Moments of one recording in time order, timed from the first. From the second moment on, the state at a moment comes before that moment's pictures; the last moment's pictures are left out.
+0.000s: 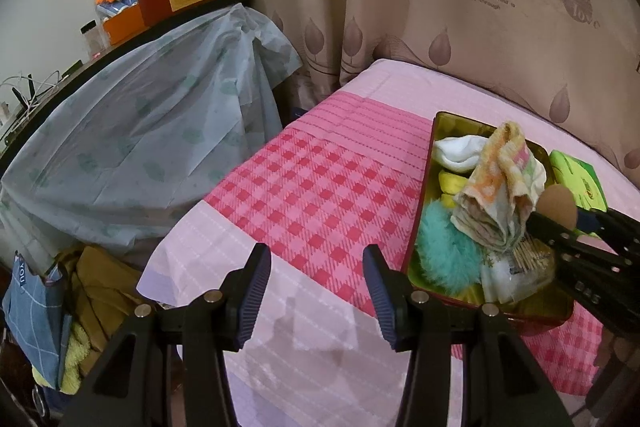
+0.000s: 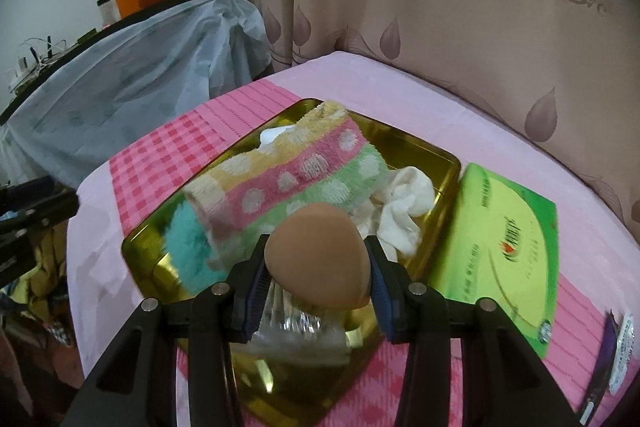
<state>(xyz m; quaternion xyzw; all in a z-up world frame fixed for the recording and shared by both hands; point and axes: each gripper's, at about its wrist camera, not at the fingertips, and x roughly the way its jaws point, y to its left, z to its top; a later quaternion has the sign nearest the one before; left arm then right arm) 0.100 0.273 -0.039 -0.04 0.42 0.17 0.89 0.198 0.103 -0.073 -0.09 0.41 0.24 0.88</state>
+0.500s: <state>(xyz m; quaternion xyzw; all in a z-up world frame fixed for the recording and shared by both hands) 0.098 0.278 -0.038 -0.04 0.41 0.19 0.89 0.209 0.126 -0.084 -0.09 0.42 0.25 0.87</state>
